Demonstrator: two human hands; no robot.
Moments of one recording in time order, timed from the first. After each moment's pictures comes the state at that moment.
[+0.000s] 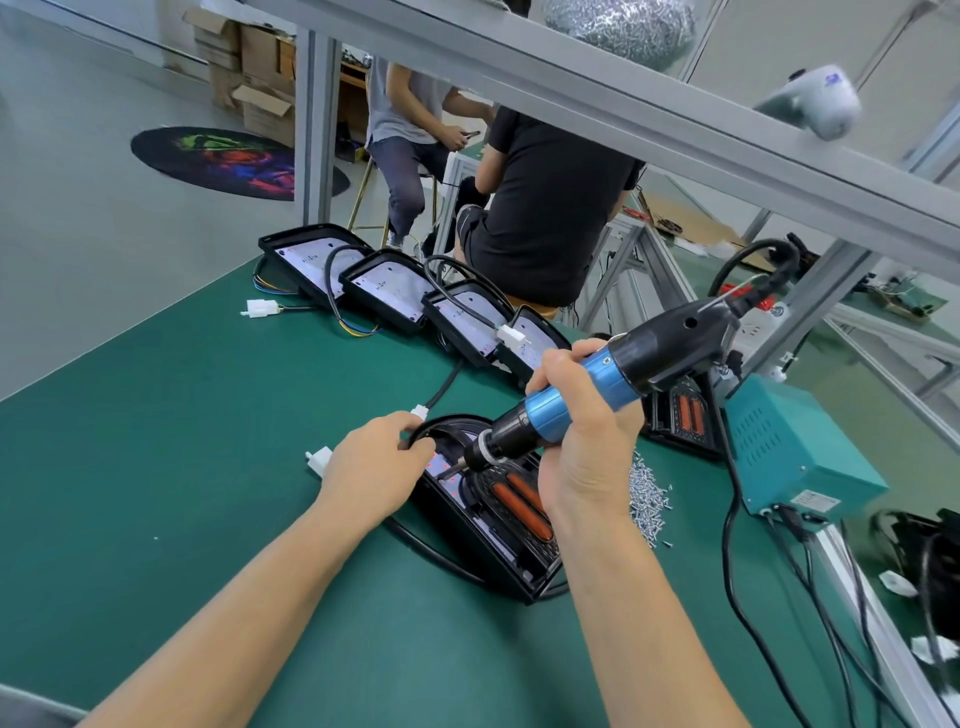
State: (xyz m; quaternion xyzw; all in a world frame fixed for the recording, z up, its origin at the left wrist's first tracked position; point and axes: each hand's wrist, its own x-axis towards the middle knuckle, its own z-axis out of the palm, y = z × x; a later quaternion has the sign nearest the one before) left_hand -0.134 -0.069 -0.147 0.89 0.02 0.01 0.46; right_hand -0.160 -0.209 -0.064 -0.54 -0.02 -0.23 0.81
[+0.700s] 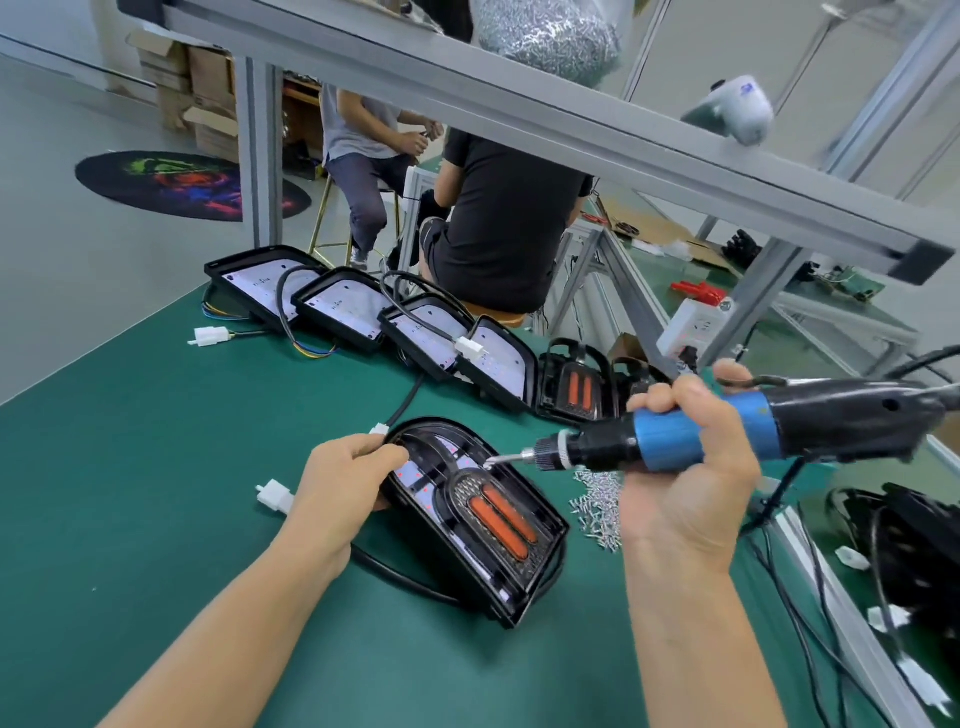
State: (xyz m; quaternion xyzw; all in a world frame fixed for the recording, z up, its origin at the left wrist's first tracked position) left_hand -0.141 -0.083 -0.139 0.66 0.08 -0.04 0.74; right_hand -0.194 -0.272 -0.038 -0.40 -0.03 -0.36 0.85
